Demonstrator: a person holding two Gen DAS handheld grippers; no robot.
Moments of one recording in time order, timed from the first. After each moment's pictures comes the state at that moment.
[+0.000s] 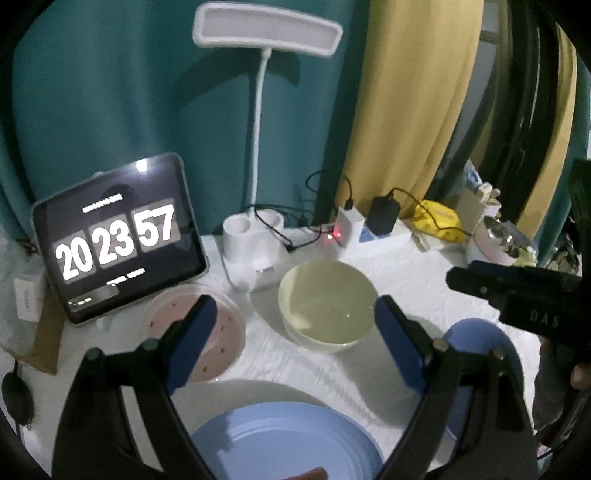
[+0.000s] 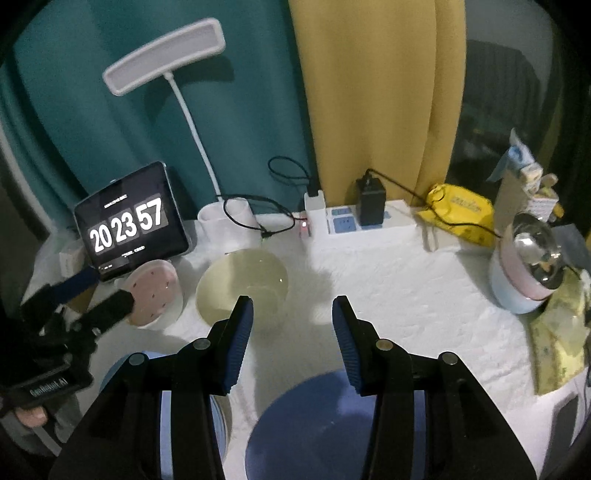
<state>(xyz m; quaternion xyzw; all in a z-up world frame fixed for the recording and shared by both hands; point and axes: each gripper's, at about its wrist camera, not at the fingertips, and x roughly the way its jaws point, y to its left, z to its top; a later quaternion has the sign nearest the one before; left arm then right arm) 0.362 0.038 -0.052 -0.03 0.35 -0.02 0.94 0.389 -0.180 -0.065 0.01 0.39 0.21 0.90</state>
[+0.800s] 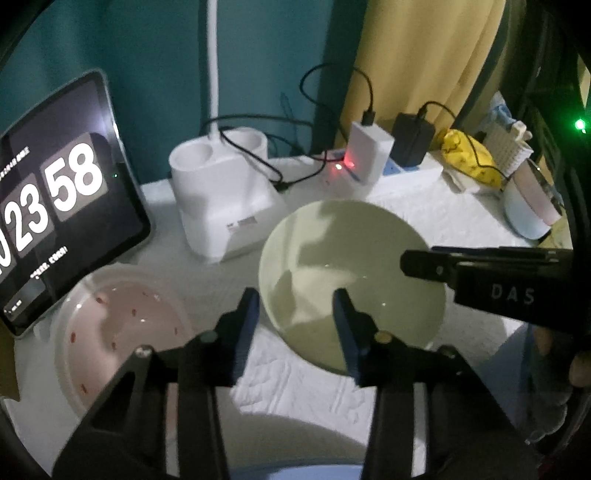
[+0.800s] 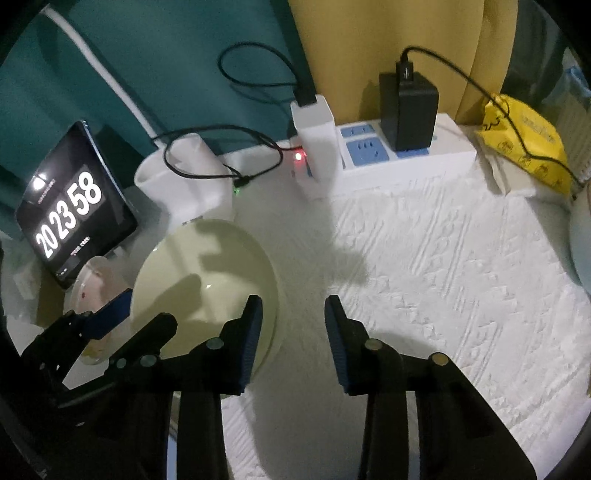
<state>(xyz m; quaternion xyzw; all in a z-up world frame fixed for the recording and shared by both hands) 0.452 0.030 -0.143 0.00 0.46 -0.04 0.89 0.490 -0.131 -0.161 0.05 0.52 0.19 0.83</state>
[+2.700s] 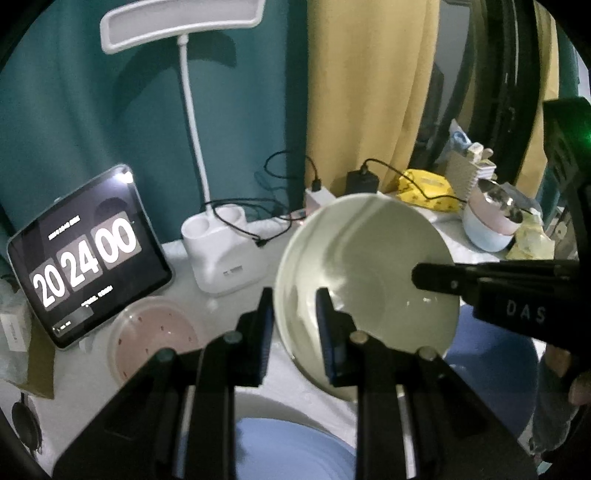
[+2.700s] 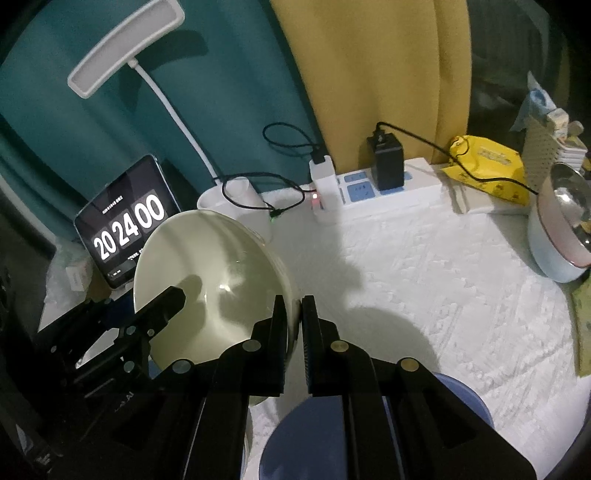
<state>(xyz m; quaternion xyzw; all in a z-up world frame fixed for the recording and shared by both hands) 0.383 -0.020 -0.068 0.04 0.36 -0.04 0.93 0.421 -0.178 -0.089 0.07 0.45 0.22 0.86</state>
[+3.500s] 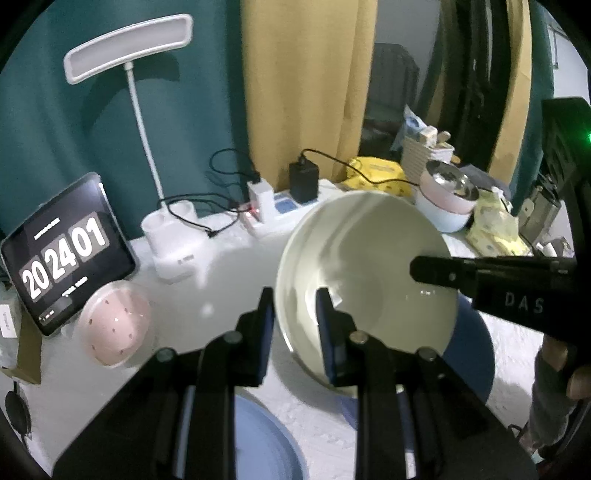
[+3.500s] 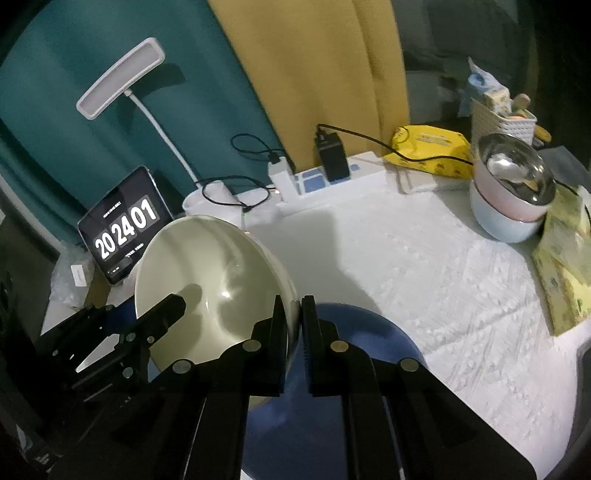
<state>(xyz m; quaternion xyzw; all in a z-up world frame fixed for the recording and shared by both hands) 0.341 -0.083 -0.068 0.05 0.37 -0.08 0.93 0.373 -0.246 -0.083 0.10 0.43 0.20 0.87</state>
